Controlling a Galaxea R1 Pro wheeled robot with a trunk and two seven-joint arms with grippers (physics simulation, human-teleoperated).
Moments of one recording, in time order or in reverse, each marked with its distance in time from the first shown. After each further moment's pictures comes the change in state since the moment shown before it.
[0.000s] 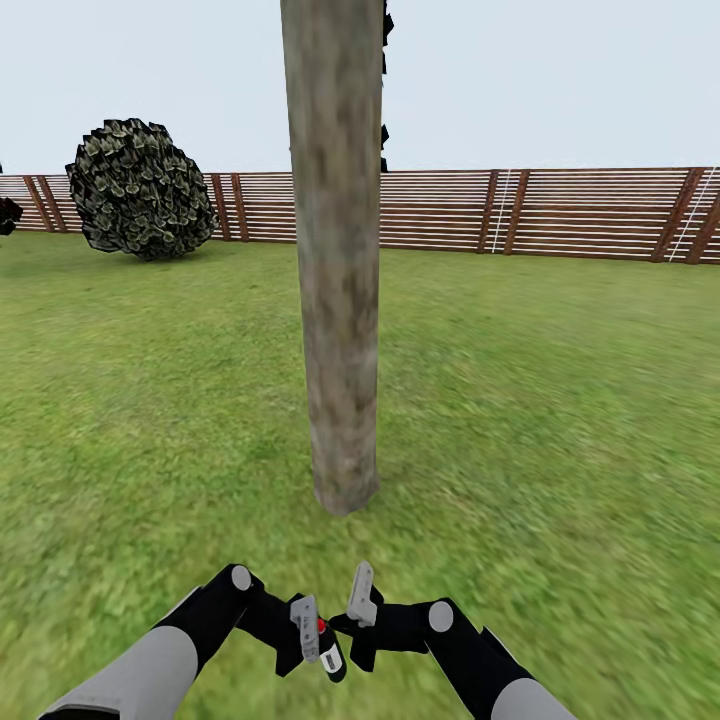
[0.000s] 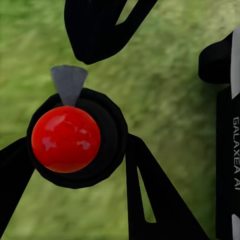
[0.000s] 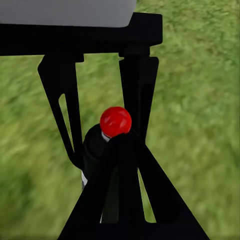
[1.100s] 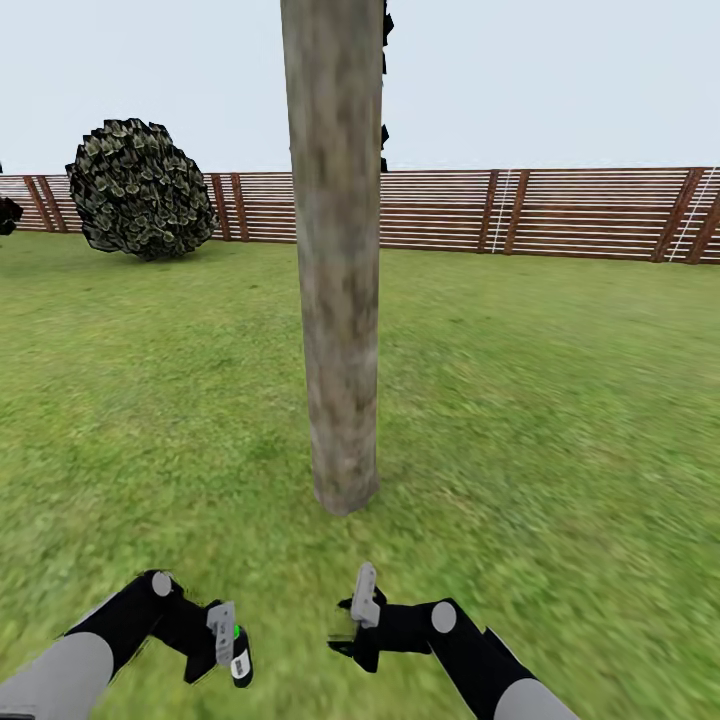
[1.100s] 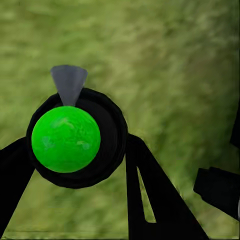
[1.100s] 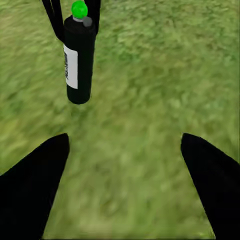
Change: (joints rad) left arm 0.011 0.241 -0.002 0.007 -0.020 0.000 -0.001; right arm 0.000 -0.009 -0.003 0.005 0.003 0.000 0.000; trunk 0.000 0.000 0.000
